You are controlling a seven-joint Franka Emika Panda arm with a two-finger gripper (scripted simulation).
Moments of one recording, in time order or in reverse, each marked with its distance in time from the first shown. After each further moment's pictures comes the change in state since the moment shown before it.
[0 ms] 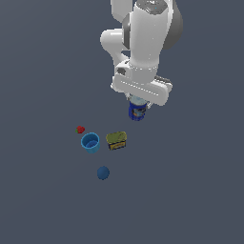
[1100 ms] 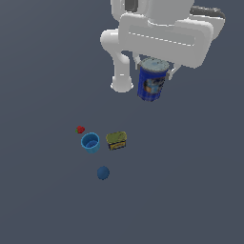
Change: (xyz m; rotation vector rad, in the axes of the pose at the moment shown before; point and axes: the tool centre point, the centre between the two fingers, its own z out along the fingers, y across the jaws) arm 0.037 -0.046 -0.163 -0.002 0.000 0.002
